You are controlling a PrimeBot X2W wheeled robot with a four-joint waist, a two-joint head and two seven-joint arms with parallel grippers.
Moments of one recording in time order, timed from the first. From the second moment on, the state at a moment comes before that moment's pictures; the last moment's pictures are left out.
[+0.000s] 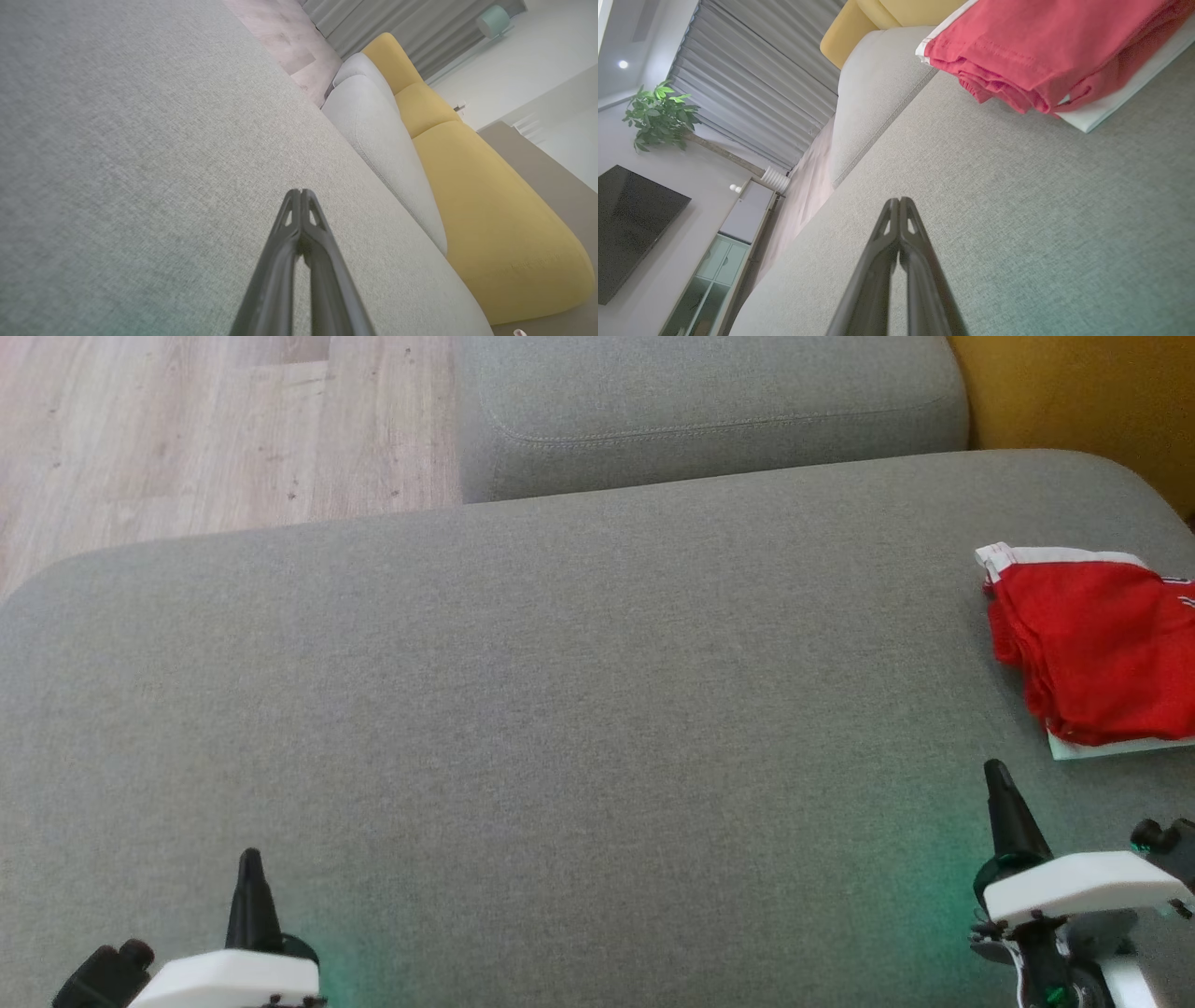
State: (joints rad) left arm 0.02 0.07 -0.01 0.35 -0.96 -0.10 -0.07; right arm -0.01 -0.11 -0.01 0.31 0.91 0.12 0.05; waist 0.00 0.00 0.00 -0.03
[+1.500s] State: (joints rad) left arm -0.03 0.05 0.05 0.30 -1.42 -0.11 0.06; right arm -0.04 -0.07 -0.10 0.29 1.40 0.12 0.09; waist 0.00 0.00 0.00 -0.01
